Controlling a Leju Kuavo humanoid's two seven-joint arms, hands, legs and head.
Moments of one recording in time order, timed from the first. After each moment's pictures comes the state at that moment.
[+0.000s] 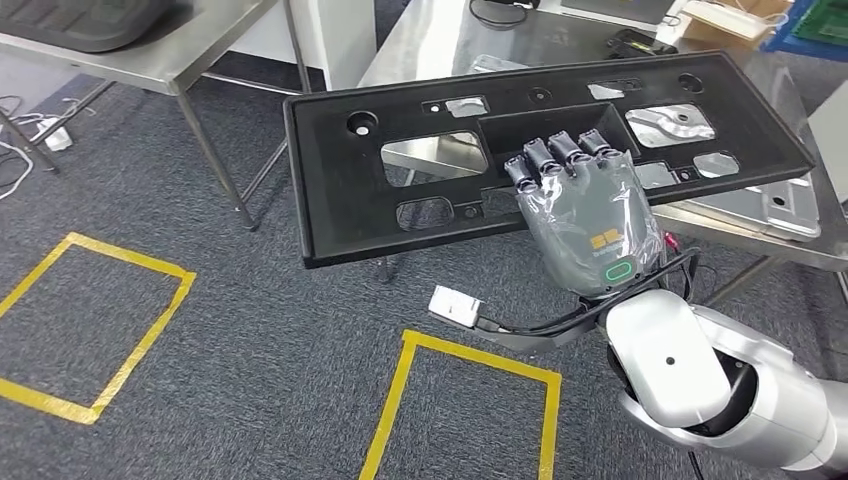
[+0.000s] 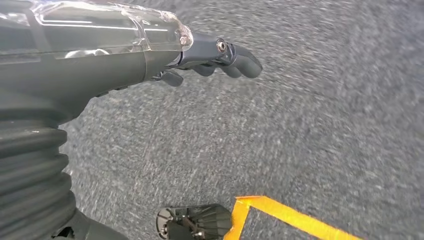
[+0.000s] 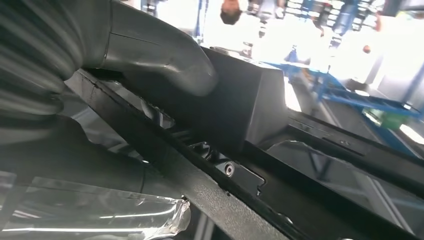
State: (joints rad) left arm -0.15 0.03 -0.91 -0.24 0.83 0.45 -0.33; right arm -0.69 -0.71 0.82 -2.36 1.34 0.49 0.61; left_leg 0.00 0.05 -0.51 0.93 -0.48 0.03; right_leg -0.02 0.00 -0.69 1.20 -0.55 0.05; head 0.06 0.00
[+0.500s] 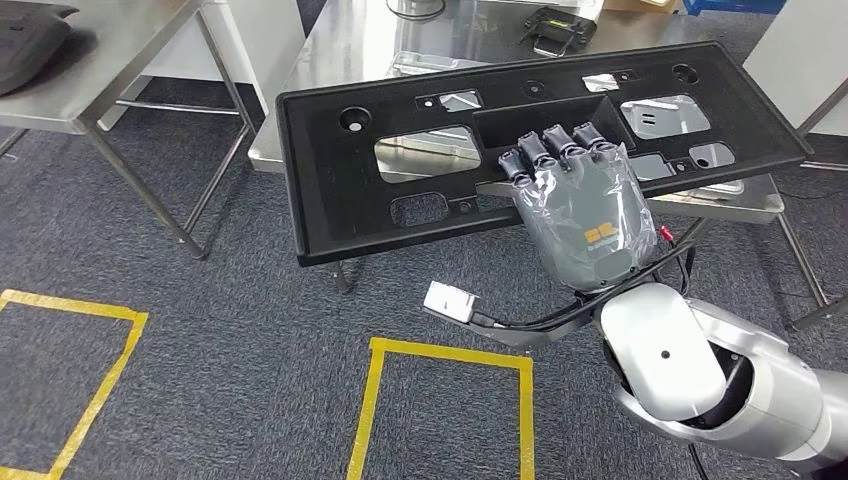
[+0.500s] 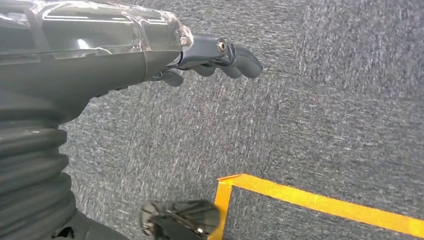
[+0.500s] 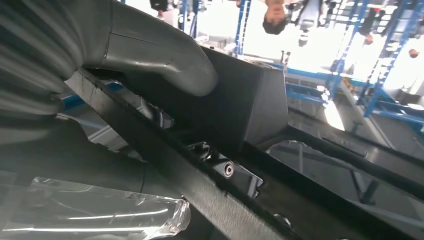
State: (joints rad) left arm -0.16 0.02 -0.91 -0.24 0.82 0.46 -0.33; right arm -0.70 -0.72 0.82 -2.36 1.34 0.50 0.61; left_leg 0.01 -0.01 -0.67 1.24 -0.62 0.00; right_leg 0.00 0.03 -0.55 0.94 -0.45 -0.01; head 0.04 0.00
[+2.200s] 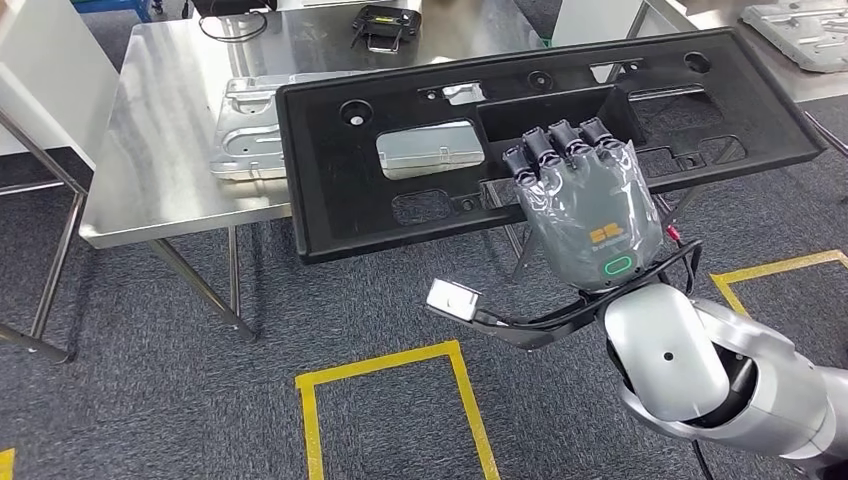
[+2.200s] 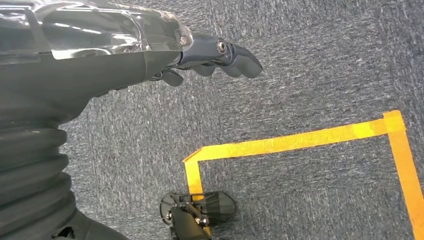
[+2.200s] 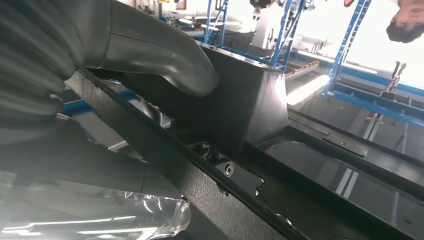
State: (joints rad) left arm -0.14 0.02 -0.91 -0.24 0.83 0.38 -0.35; right arm -0.70 -0.74 0.82 -2.37 1.37 0.49 0.61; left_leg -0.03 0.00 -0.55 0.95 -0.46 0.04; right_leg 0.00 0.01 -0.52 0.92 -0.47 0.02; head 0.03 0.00
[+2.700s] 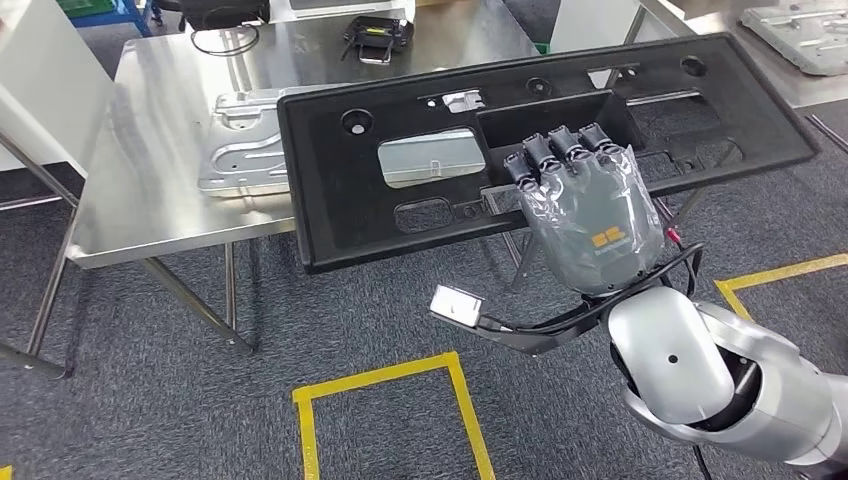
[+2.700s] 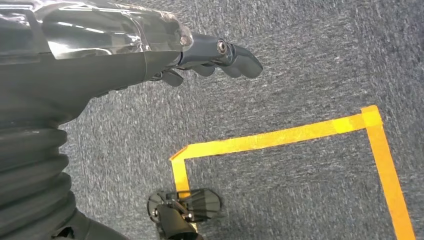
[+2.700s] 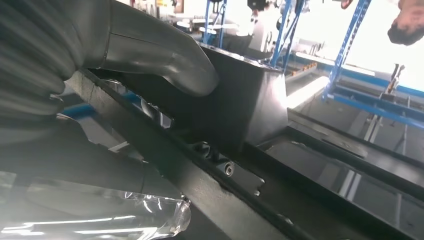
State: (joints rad) left arm -0.15 0.03 -0.91 -0.24 0.82 0.39 -0.35; right arm -0.69 -0.74 0.82 -2.36 1.36 0.47 0.59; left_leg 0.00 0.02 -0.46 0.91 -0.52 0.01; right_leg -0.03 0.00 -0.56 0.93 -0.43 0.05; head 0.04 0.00
